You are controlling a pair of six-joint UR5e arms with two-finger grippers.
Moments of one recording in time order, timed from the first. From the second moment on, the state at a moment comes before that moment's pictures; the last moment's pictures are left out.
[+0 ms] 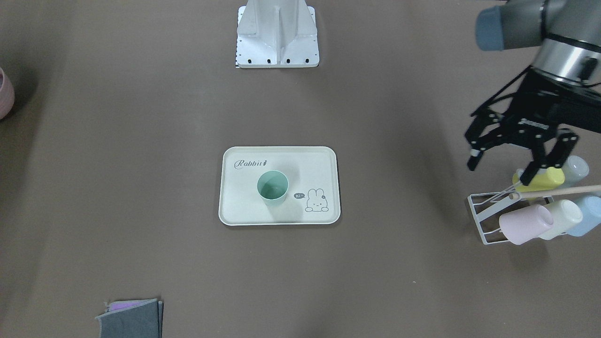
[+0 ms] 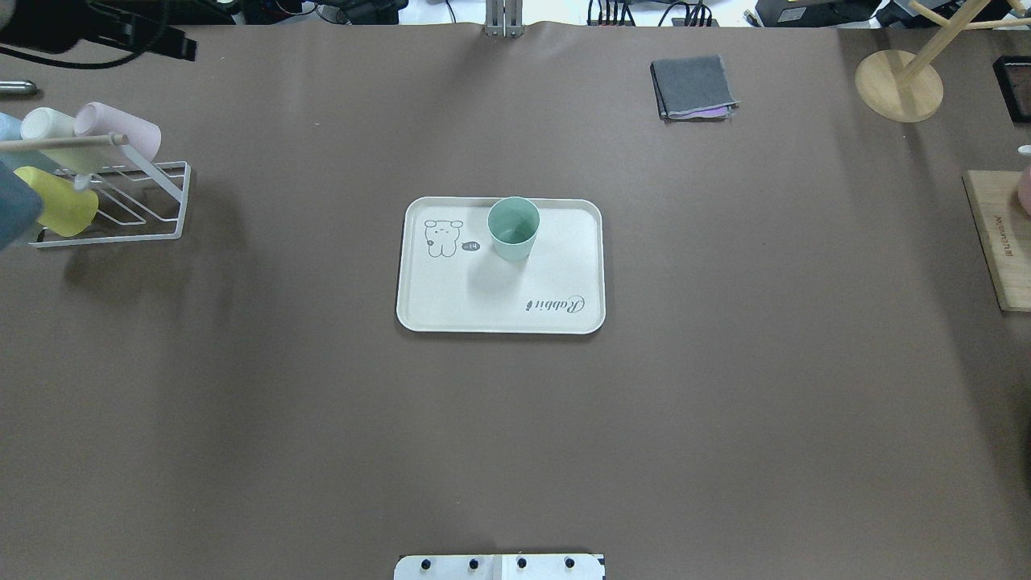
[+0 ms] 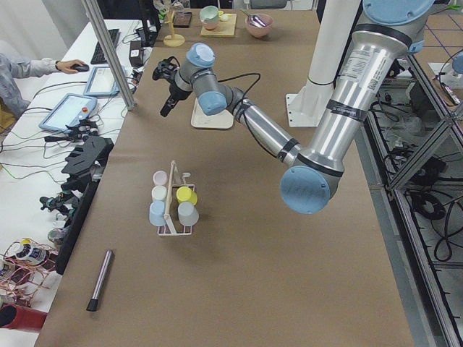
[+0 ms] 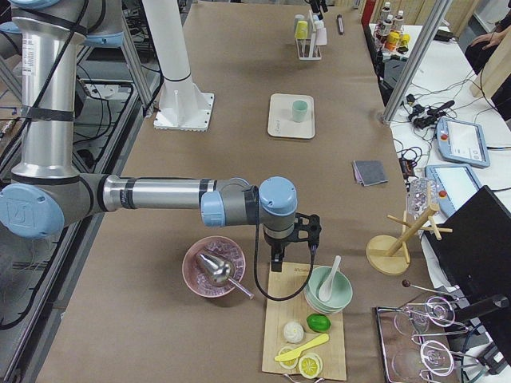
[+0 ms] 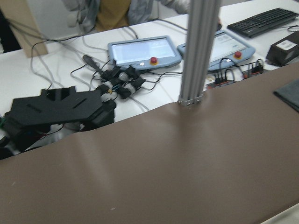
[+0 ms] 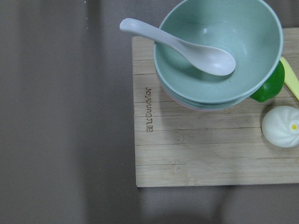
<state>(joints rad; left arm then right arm) -1.19 -1.91 -1.86 -1.92 -2.10 -0.66 1.57 -1.69 1.72 -1.48 2.37 0.16</state>
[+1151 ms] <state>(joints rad) -1.60 -1.59 -1.68 -1.67 -2.25 0.18 1.57 -1.69 1.72 -1.48 2.37 0.16</state>
